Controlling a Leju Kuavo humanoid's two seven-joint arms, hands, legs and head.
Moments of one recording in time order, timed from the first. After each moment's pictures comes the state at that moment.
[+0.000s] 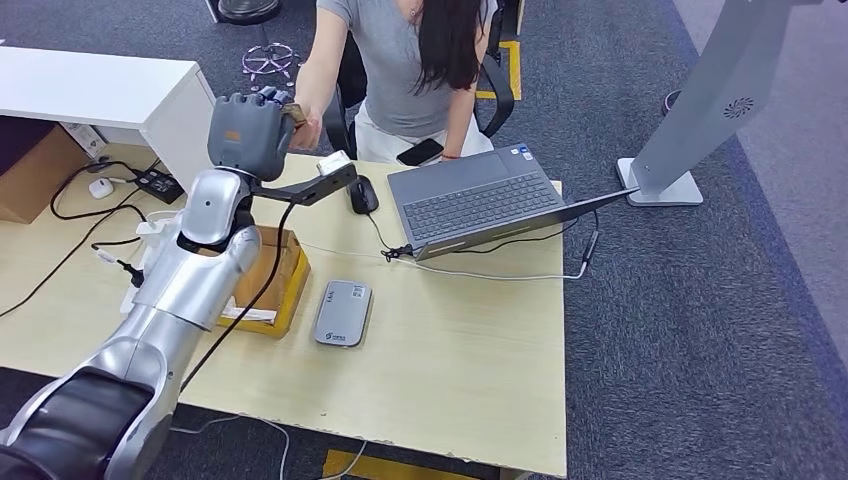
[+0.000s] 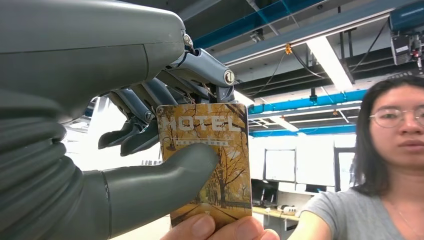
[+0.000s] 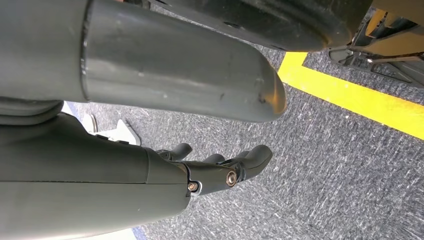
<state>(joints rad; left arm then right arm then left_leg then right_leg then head) -0.77 0.17 -0.34 -1.08 -1.40 0.38 0.15 -0.03 0.08 -0.06 -0.18 0.75 -0.15 0.09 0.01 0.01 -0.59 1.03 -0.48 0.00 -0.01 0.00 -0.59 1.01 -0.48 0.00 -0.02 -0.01</state>
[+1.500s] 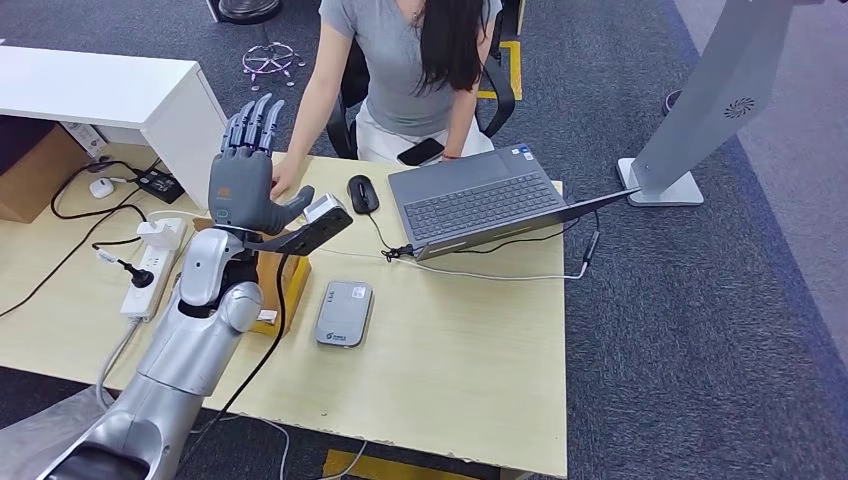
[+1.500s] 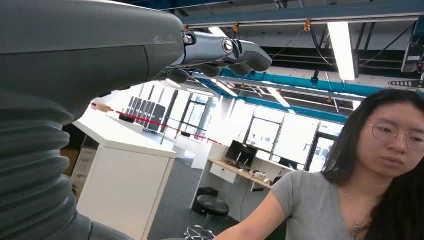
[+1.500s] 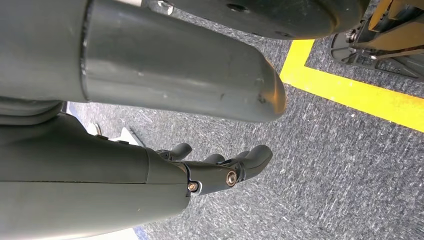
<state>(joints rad) -0.49 0.15 -0.29 -1.39 -1.18 0.40 0.08 -0.03 0.08 -0.10 -0.18 0.75 -0.15 0.10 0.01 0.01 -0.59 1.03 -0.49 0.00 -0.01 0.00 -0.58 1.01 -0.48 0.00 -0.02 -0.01</state>
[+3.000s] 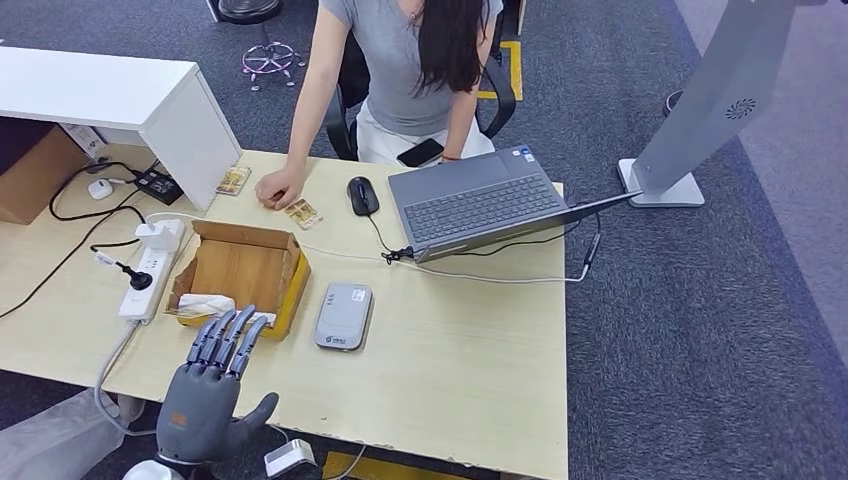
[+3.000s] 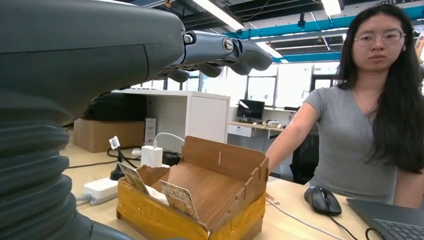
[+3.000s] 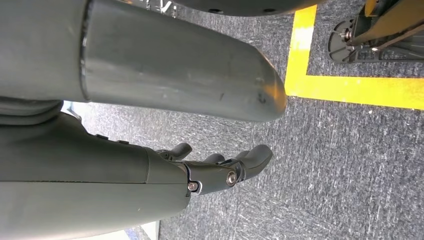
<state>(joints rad) 0.41 0.29 -0.29 -1.96 -1.36 0.48 0.15 0.00 0.10 -0.25 -0.18 0.66 -0.21 0.09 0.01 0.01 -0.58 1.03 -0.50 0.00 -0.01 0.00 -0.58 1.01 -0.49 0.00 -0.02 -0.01</state>
